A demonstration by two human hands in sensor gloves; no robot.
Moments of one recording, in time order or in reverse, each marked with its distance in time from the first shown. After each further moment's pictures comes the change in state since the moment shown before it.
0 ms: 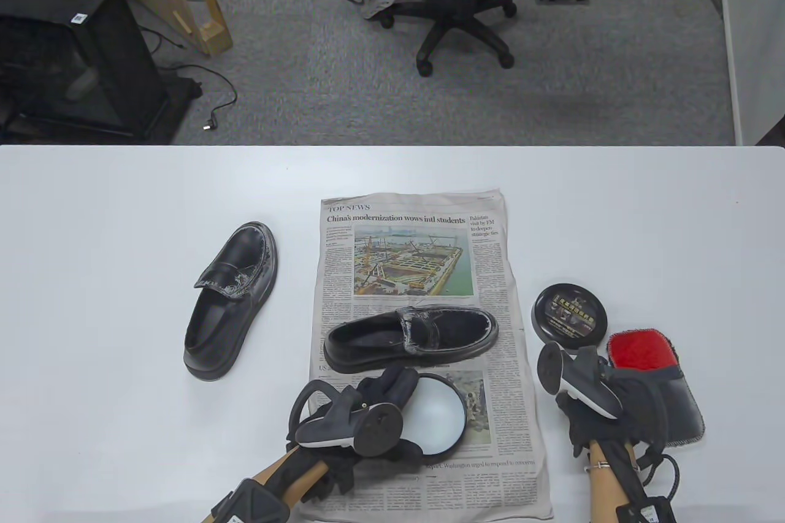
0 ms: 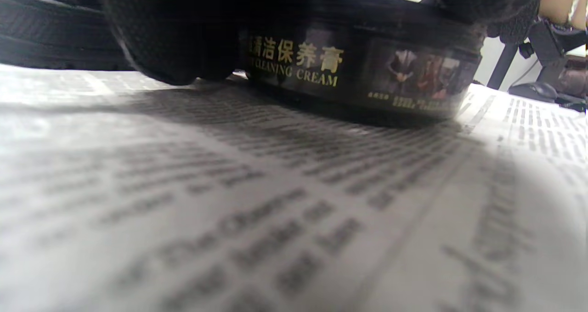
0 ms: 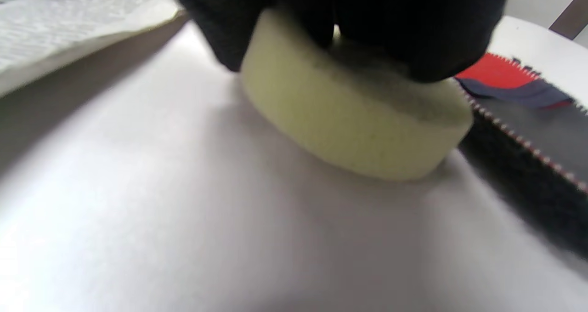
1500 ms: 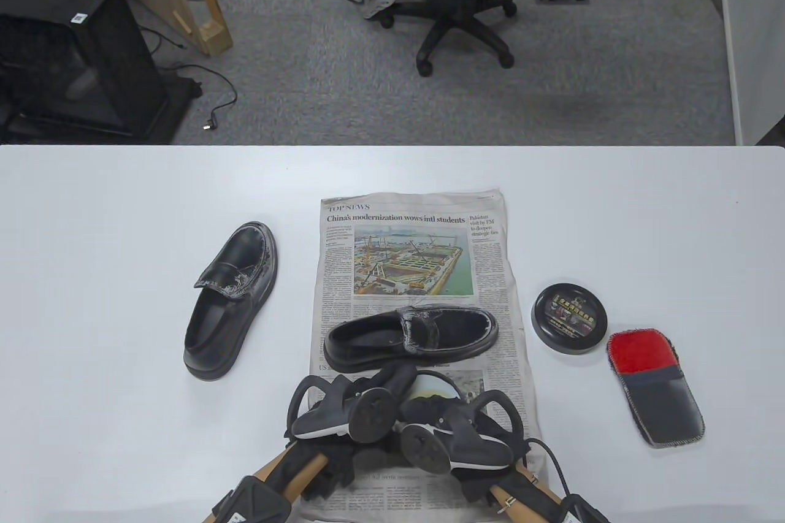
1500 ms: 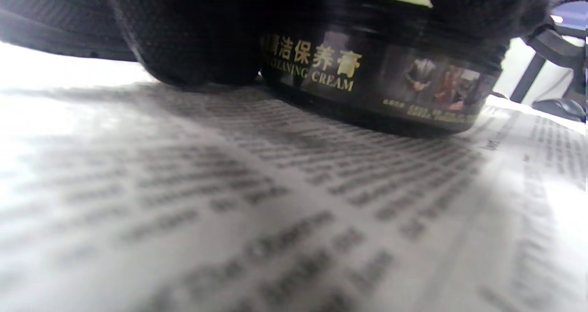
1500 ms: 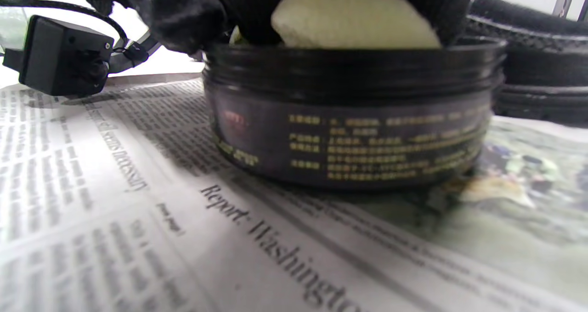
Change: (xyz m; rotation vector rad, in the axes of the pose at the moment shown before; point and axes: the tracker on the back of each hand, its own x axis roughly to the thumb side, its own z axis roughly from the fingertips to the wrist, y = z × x) left_hand -0.008 0.005 -0.004 -0.037 0.038 0.029; right_hand 0.159 -0.032 0.094 -0.385 -0.795 -0.081
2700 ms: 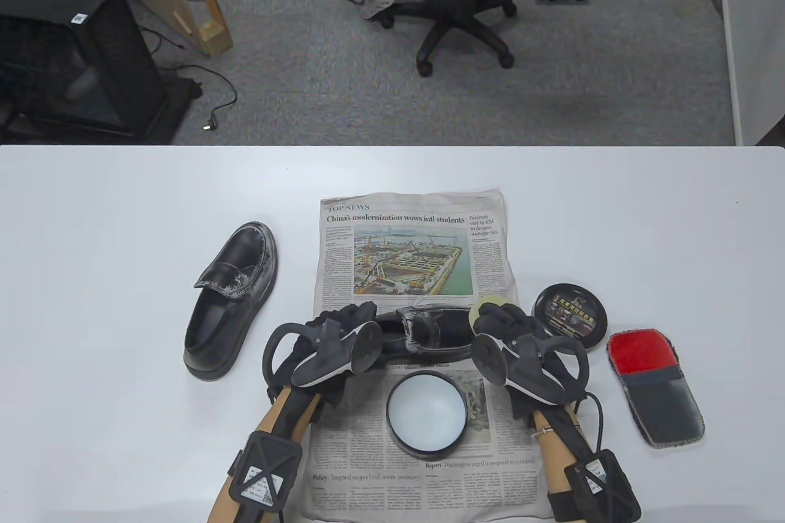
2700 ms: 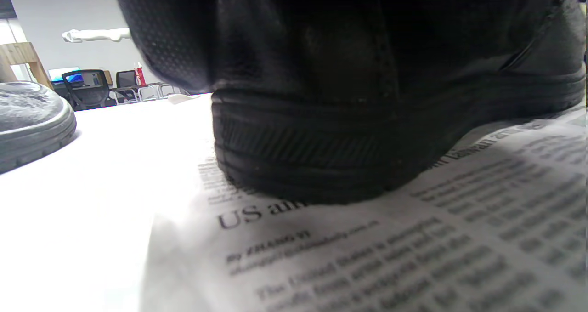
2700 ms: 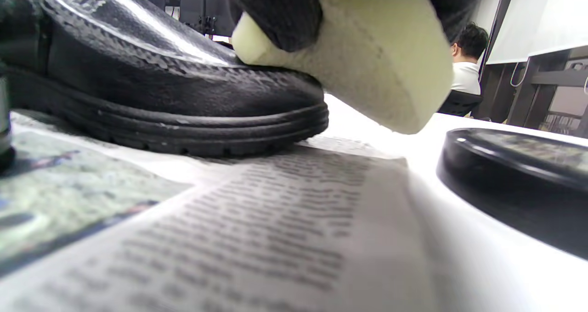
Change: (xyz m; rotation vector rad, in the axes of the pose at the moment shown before) left_hand -0.064 0.037 -0.036 0.156 0.414 -0.232; right_hand -0.126 0.004 -0.012 -0.101 0.457 0.130
